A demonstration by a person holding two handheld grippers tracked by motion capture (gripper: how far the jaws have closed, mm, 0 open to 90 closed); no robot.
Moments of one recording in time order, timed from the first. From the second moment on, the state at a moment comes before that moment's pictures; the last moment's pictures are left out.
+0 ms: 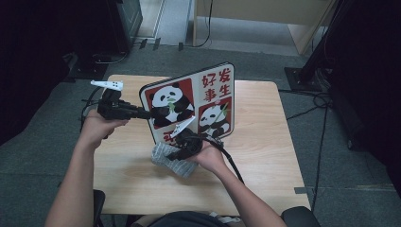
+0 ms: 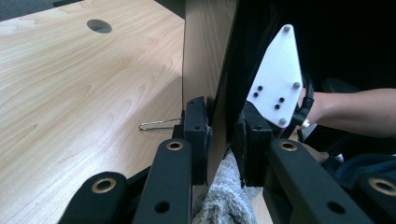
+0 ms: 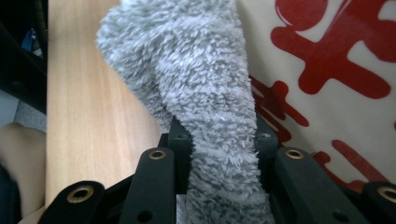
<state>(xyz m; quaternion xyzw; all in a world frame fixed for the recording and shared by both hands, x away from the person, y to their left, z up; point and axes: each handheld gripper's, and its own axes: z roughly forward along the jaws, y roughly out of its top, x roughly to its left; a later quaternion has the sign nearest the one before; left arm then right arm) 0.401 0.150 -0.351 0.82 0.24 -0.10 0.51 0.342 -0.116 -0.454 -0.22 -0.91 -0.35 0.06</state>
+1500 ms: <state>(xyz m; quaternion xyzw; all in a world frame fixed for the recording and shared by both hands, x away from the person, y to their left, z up) 0.401 0.149 -0.352 0.82 0.24 -0.10 0.51 0.368 -0.135 -0.219 -0.16 -0.90 -0.41 0.00</state>
